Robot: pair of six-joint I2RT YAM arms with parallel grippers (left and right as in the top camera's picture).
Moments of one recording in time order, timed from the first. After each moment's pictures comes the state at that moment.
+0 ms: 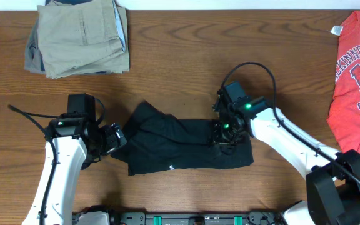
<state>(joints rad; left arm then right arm) 0.07 1.26 0.84 -1.06 0.07 -0.45 0.51 1.64 1.00 -0.79 -0.40 0.50</state>
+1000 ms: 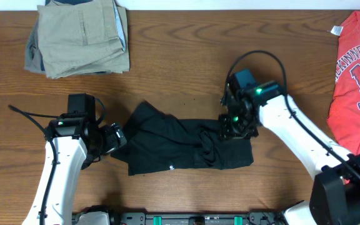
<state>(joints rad) 0.07 1.26 0.84 -1.06 0.07 -0.45 0.45 1.64 1.14 -1.06 -0.34 0.33</state>
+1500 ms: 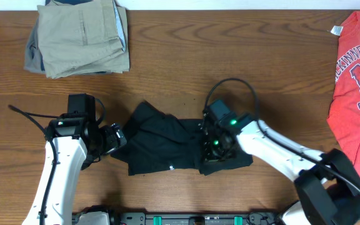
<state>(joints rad) 0.07 1.26 0.84 -1.06 0.07 -0.45 0.67 1.67 0.89 -0.69 -0.45 0.53</state>
